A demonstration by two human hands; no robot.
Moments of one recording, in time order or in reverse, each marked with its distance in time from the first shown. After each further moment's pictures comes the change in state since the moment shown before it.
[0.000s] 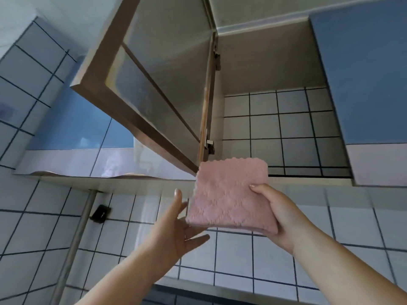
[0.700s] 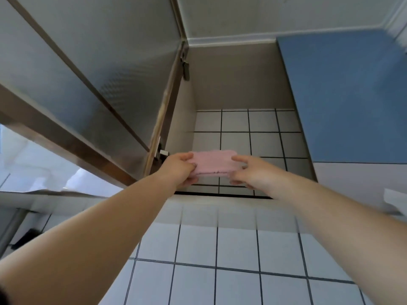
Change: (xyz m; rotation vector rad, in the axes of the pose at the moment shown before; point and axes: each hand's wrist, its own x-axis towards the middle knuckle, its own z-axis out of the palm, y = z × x) left_hand 0.182 0.058 0.111 0.422 0.159 0.293; right_hand 0.116 -0.093 -0.078 -1.112 0.177 -0.286
